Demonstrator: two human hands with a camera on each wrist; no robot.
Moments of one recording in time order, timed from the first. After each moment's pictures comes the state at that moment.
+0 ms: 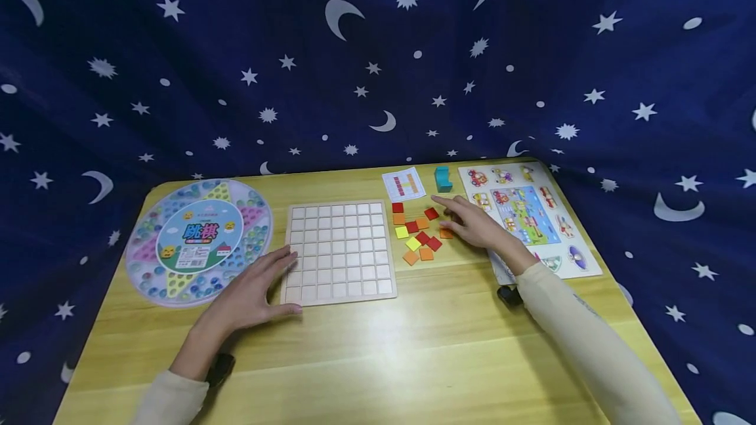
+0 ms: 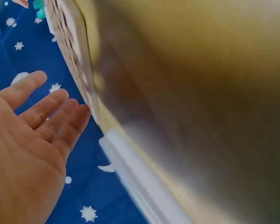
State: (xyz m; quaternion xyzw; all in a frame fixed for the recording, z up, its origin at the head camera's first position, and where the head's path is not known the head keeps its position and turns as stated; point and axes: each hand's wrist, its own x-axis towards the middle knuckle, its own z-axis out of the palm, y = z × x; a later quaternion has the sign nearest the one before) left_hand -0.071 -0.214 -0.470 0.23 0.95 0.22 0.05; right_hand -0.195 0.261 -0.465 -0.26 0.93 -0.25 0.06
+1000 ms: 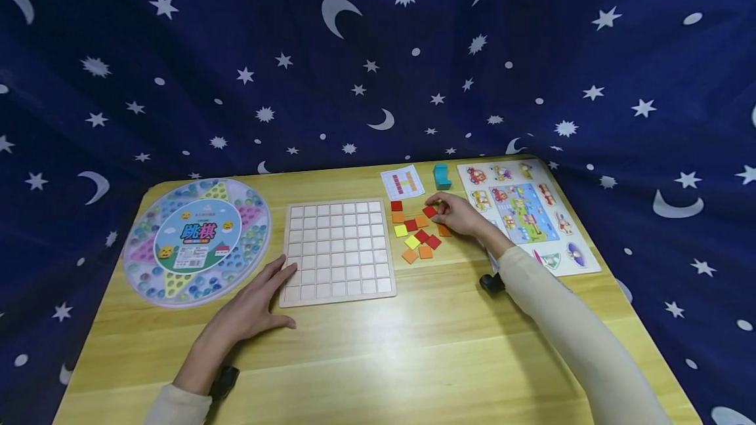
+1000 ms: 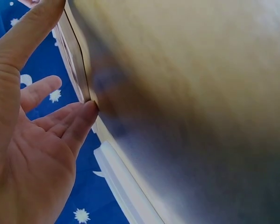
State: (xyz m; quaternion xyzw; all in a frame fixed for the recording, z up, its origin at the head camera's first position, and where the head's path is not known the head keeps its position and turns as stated) left_hand -0.058 -0.211 -0.486 0.19 0.94 0.24 0.12; right_hand -0.224 0.242 -0.483 -0.13 0.92 -0.35 0.14
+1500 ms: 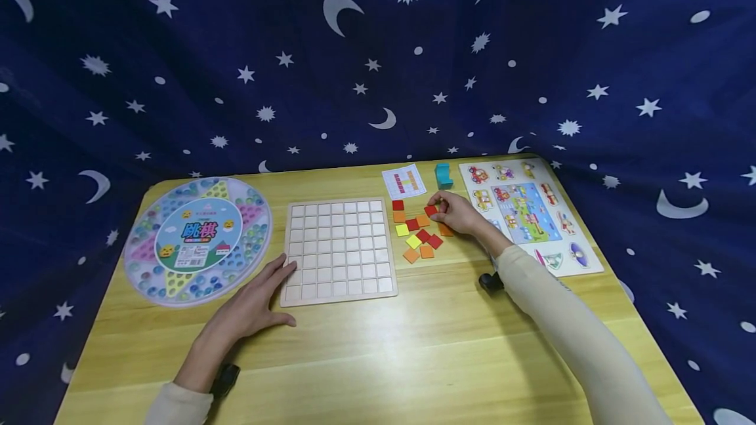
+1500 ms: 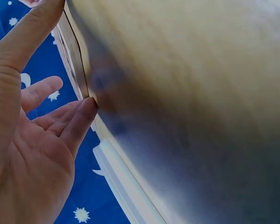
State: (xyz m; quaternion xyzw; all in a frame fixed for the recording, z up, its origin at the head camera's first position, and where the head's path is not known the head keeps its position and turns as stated) left_hand -0.061 -0.212 -0.487 0.19 0.94 0.24 0.12; right_hand -0.226 0.236 -0.485 -0.11 0.92 -0.35 0.13
